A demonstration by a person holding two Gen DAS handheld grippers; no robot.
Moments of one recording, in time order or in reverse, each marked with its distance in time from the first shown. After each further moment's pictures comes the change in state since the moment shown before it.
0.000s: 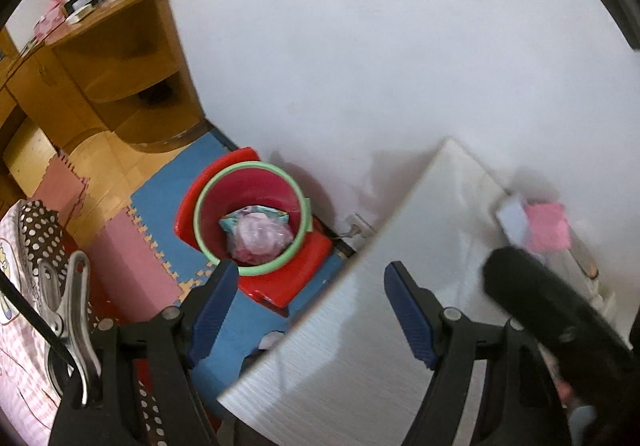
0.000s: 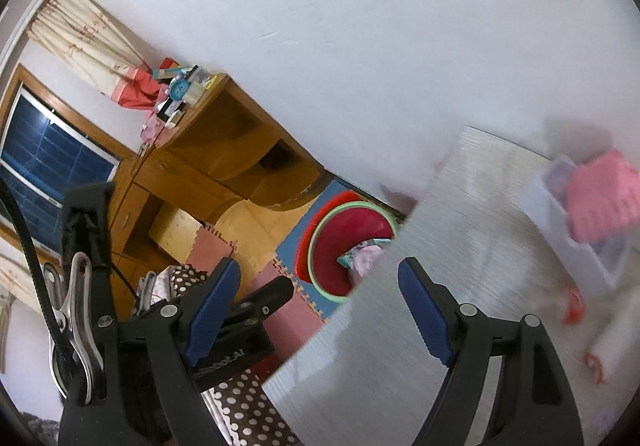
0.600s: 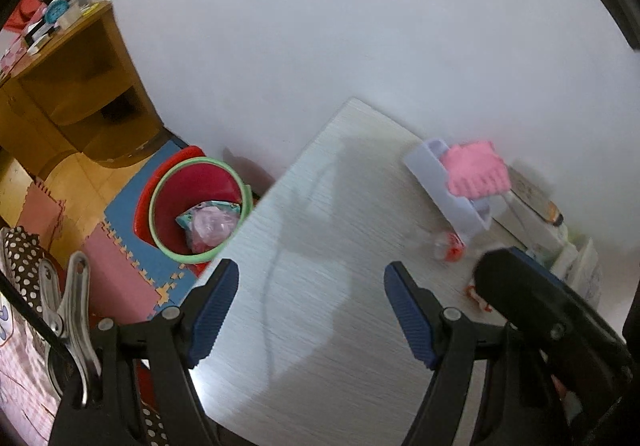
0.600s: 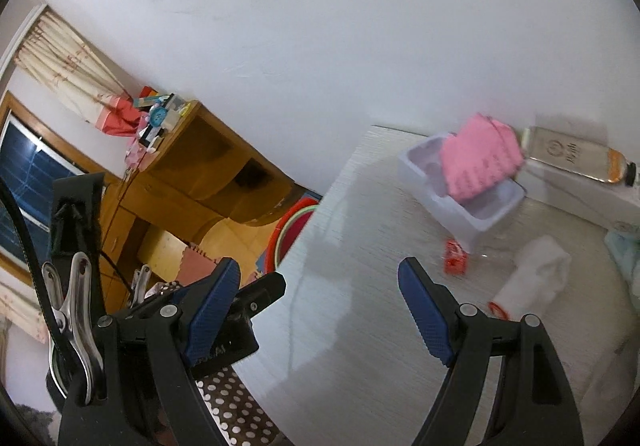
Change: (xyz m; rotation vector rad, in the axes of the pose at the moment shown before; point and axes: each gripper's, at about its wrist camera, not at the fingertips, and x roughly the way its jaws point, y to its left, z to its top) left arm -0.005 -0.093 -0.037 0.127 0.018 -0.069; right arm -0.077 -0.057 -0.028 0.076 -0.068 -0.061
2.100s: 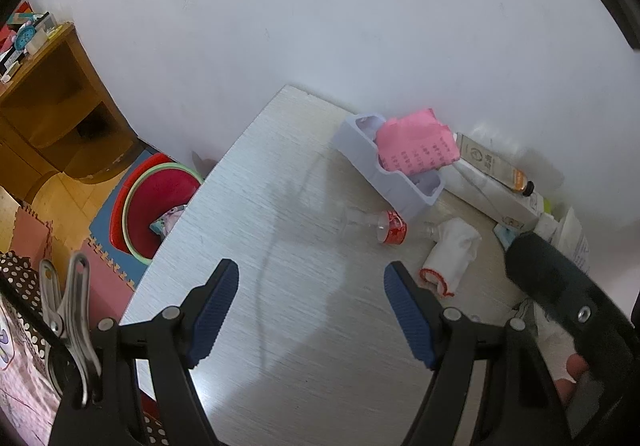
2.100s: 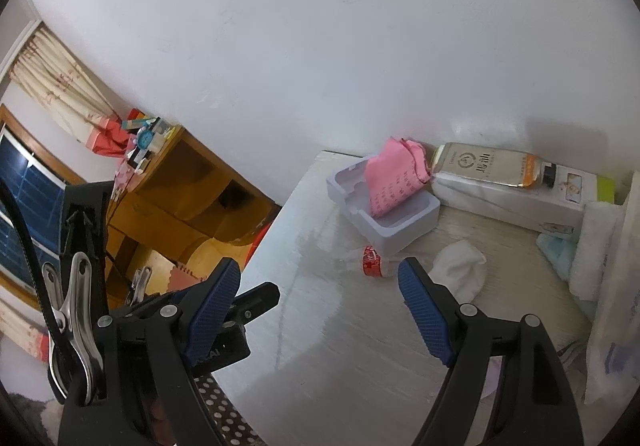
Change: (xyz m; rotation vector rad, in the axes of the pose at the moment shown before) left arm 0.005 -0.055 -0.005 0.096 0.026 -0.040; right arm -0.058 -0.050 -0.011 0.030 -0.084 -0.050
